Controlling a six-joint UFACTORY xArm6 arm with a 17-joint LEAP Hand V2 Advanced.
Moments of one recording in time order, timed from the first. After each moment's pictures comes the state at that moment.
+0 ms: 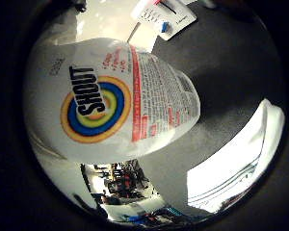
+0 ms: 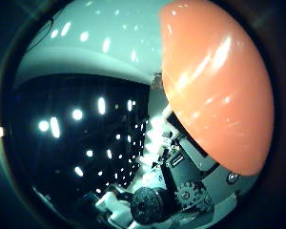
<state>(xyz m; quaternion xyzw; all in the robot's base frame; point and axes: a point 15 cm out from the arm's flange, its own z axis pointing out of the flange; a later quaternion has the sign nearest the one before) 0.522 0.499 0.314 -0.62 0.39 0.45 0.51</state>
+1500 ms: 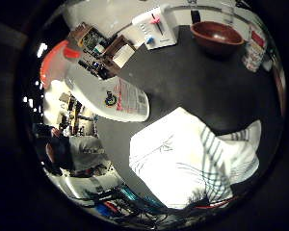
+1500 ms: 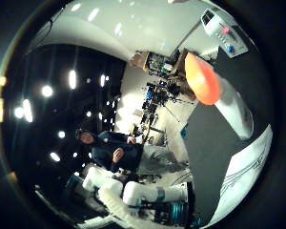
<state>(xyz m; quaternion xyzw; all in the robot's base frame) 0.518 0.399 0.371 -0.79 0.37 0.28 0.41</state>
